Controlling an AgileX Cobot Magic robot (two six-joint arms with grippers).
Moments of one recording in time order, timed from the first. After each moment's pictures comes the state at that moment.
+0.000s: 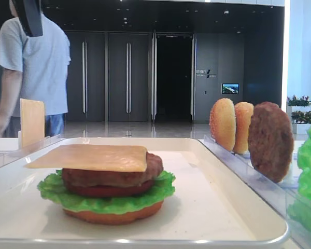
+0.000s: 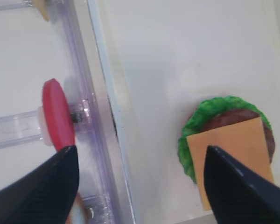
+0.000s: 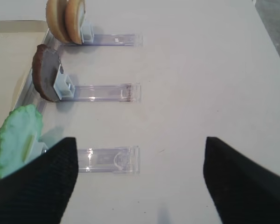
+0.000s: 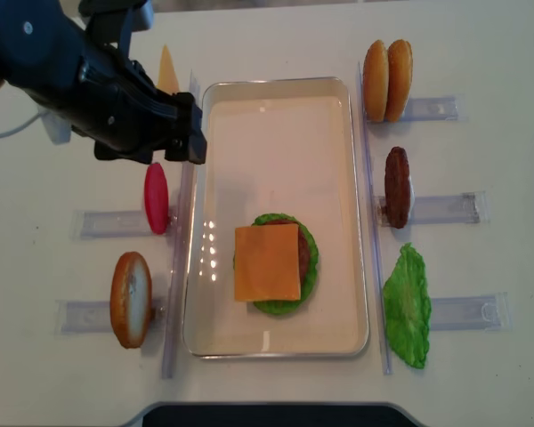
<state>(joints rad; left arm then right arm) -0.45 1.43 -1.10 -0.04 0.90 -0.28 0.10 -0.01 -0.50 0.01 1.13 0.01</state>
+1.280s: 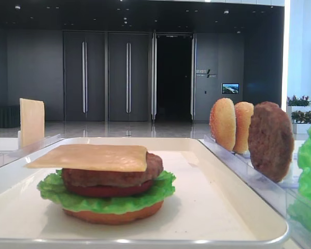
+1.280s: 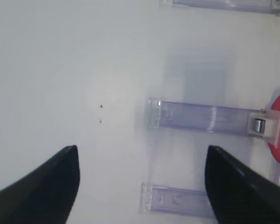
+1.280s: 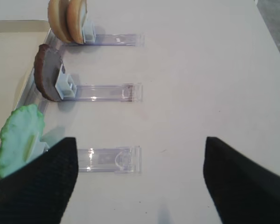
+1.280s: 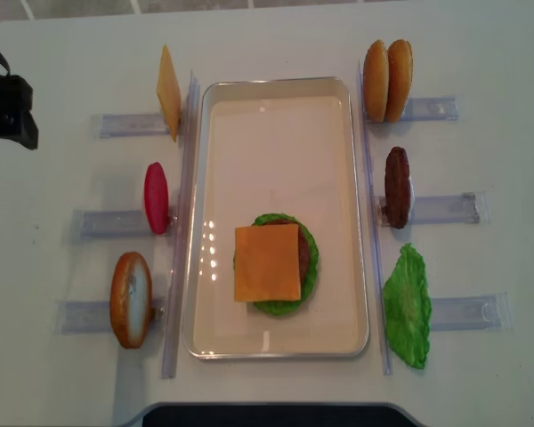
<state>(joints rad) 0.13 1.40 -1.17 0.10 1.08 -0.02 0.11 -0.01 -0.50 0.01 1.13 0.01</state>
